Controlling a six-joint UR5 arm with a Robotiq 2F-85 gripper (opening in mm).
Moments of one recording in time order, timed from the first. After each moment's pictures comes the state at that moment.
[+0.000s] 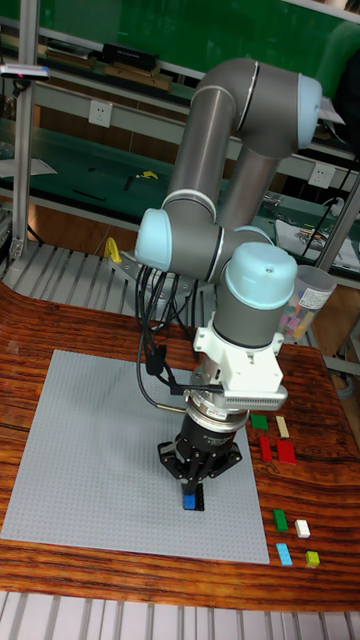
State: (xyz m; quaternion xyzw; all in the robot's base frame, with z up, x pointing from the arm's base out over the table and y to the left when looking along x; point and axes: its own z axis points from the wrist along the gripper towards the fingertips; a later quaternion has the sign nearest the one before) arm 0.660 0.073 0.016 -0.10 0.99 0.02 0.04
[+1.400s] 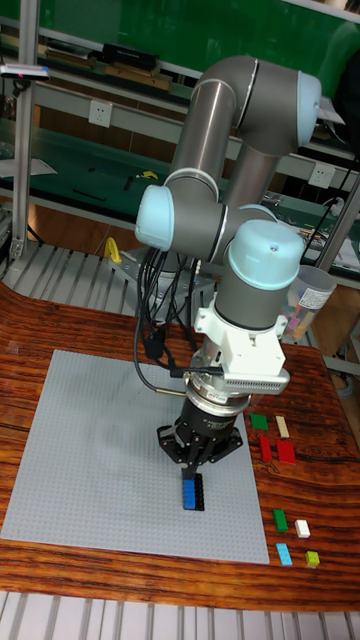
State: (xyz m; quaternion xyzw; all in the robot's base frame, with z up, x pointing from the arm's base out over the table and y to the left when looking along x) arm 0.651 0.063 0.042 -0.09 1.00 0.01 0.03
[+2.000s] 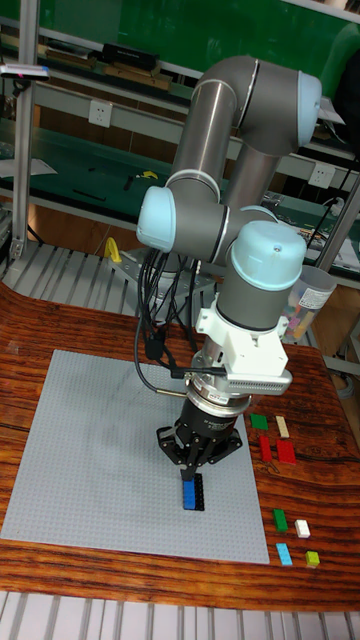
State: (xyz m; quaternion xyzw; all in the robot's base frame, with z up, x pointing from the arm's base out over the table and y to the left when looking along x) arm 0.654 0.065 0.040 -0.09 1.00 0.01 0.03
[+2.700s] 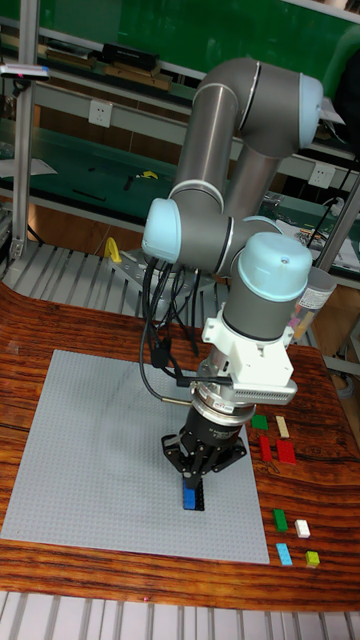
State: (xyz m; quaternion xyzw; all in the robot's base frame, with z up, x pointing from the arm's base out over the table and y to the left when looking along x) arm 0.659 0.074 0.029 -0.09 1.00 0.00 0.03
